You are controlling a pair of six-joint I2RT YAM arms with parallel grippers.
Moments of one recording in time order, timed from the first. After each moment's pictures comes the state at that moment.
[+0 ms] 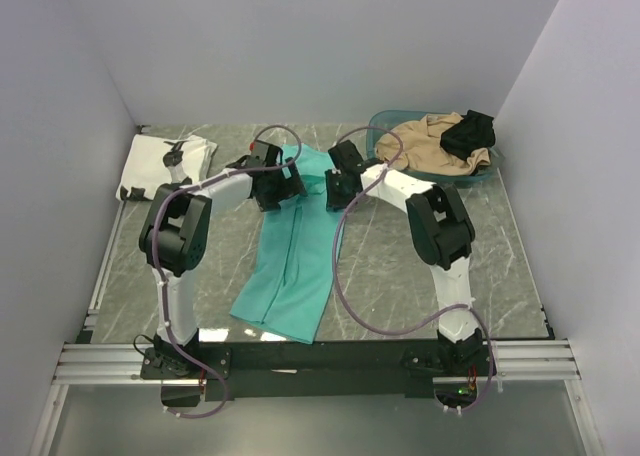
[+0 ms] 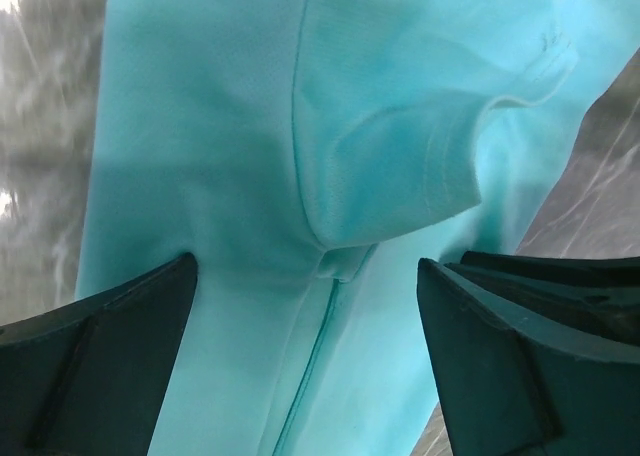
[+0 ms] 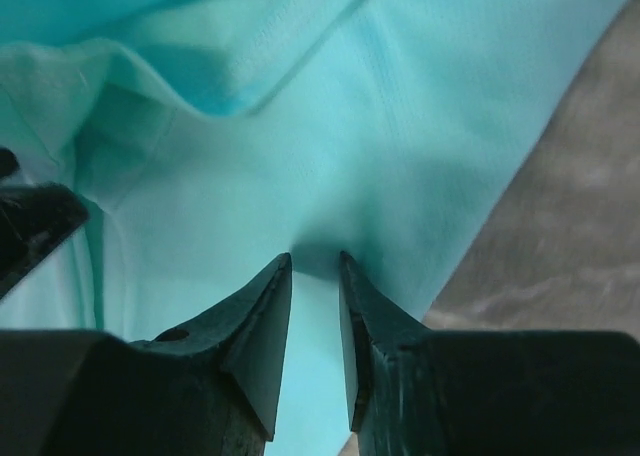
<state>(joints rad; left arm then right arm) -0.39 2.01 1.39 -0.29 0.11 -0.74 0.51 2.13 1.56 -0.47 -0.05 0.44</state>
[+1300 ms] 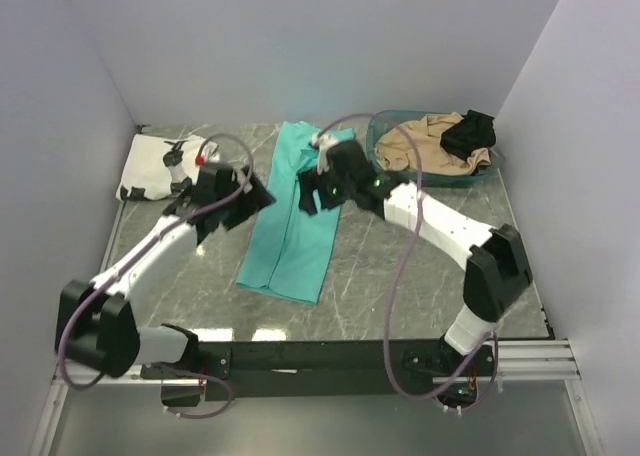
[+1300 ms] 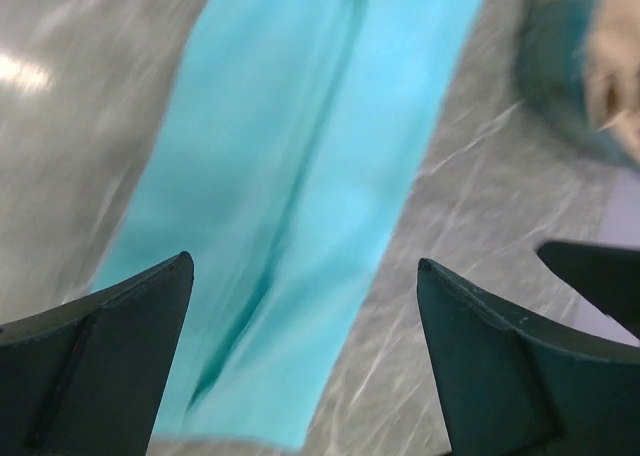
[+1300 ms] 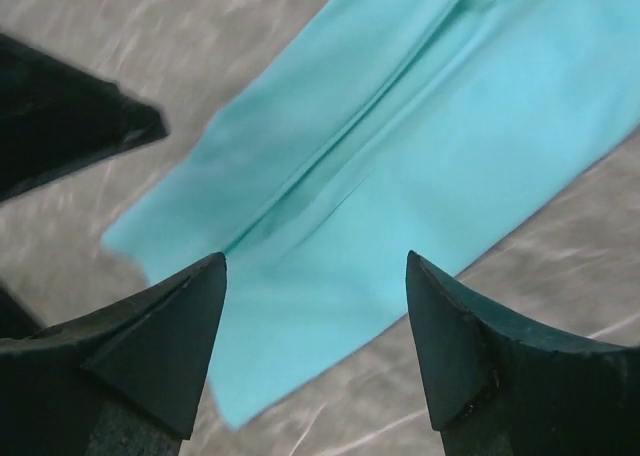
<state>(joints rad) -0.35 1.37 1.02 -0.34 0.03 -0.82 0.65 1.71 1.45 -0.42 -0.14 0.21</state>
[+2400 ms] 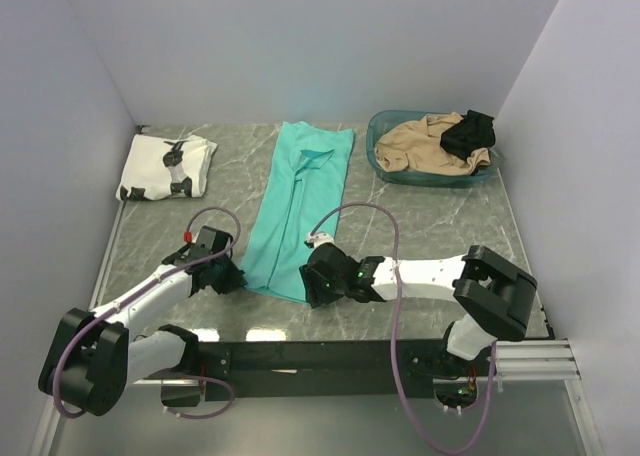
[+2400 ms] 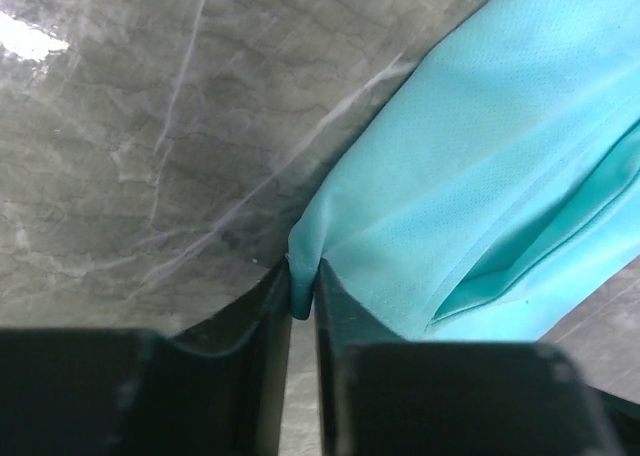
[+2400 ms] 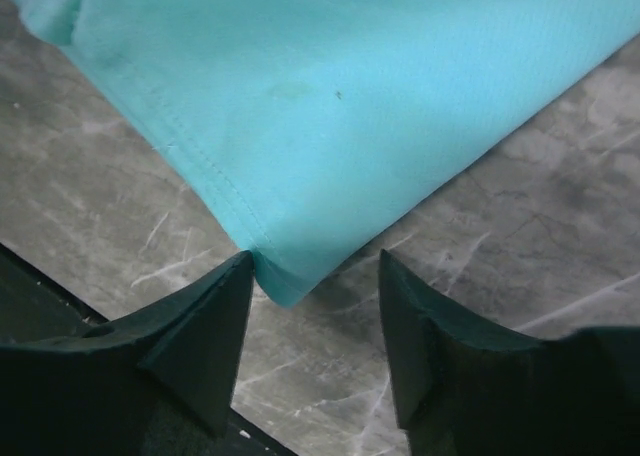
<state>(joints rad) -0.35 1.11 0.45 -0.43 0.00 -1.02 1.07 1.56 0.77 -0.14 0.09 0.61</state>
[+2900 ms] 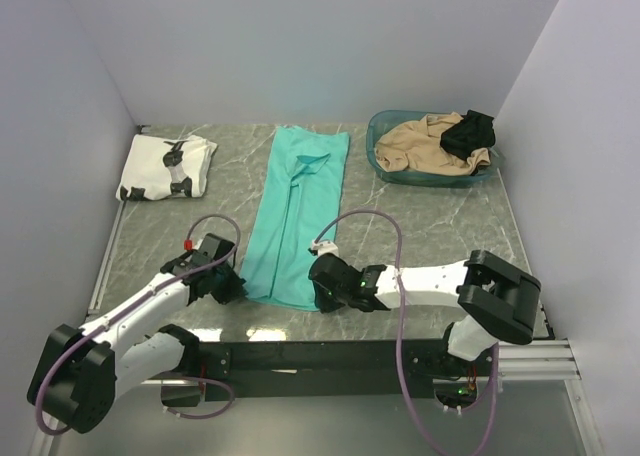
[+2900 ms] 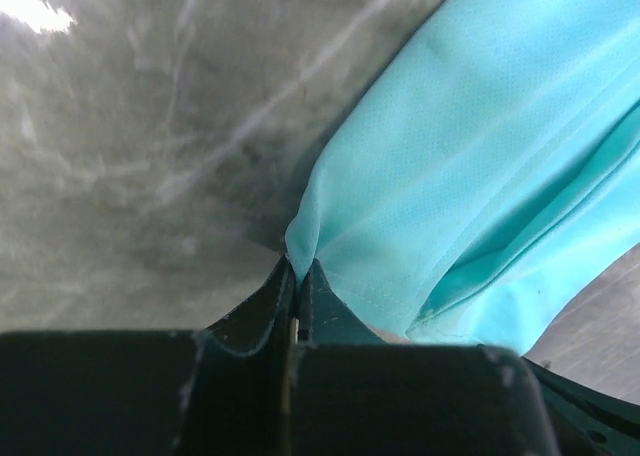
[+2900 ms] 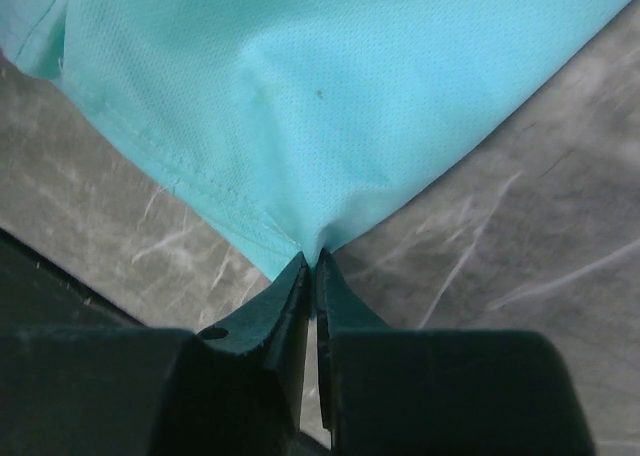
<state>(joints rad) -0.43 1.01 0.44 -0.55 -0.02 -1.11 1.12 1.54 0.72 -0.13 0.13 0.70</state>
